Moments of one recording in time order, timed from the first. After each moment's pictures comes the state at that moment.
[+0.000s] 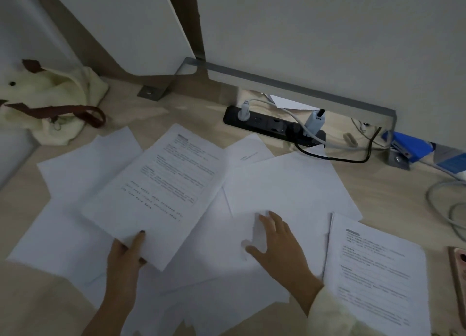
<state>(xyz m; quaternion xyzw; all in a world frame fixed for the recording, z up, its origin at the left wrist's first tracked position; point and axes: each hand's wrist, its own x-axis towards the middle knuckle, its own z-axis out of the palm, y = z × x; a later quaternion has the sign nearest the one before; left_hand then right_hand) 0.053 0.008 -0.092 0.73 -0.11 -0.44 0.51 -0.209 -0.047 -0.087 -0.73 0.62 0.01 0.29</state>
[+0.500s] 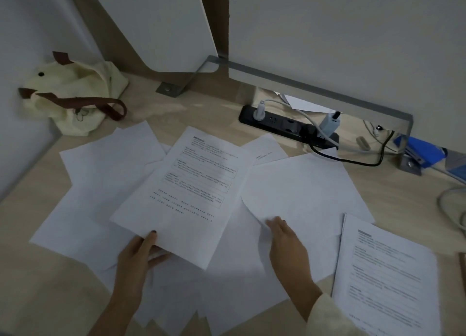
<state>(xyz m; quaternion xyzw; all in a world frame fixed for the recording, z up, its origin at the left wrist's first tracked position) 0.066 0.031 -0.084 0.70 -0.11 -0.49 0.51 -0.185 -0.031 -0.101 -0.71 0.68 -0.06 0.19</state>
